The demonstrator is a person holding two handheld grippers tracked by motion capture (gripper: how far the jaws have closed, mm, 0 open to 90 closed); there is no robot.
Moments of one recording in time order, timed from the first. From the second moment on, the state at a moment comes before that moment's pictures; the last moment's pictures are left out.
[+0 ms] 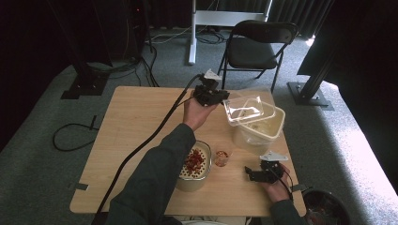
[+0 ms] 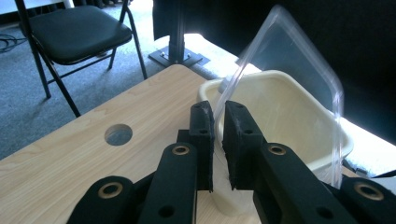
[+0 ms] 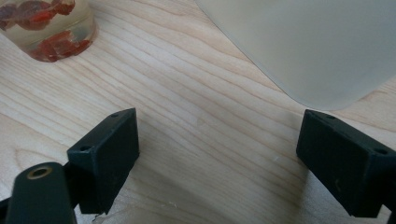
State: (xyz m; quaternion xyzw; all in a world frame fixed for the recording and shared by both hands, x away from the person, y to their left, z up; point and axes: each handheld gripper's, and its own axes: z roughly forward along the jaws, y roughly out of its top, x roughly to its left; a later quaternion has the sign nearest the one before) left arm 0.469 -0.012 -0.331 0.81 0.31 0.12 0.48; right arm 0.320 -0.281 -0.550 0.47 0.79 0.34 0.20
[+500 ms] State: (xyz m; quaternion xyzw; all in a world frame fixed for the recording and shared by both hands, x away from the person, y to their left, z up) left arm 0.468 -0.016 -0.331 0.81 0.28 0.09 0.51; right arm 0.320 -0.281 -0.550 0.47 0.79 0.34 0.20
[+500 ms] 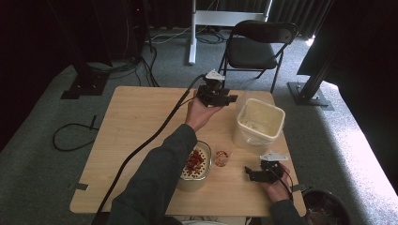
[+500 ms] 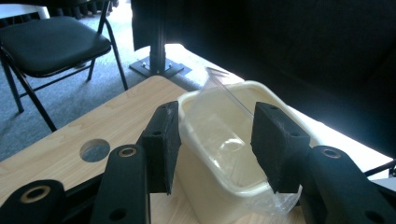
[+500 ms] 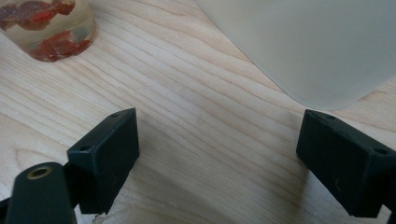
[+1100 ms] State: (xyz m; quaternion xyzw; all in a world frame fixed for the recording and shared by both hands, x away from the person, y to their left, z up) left arm 0.454 -0.043 -0.349 0.83 0.27 0.06 0.48; right arm 0.320 -0.281 -0.550 0.47 0.79 0.34 0.20
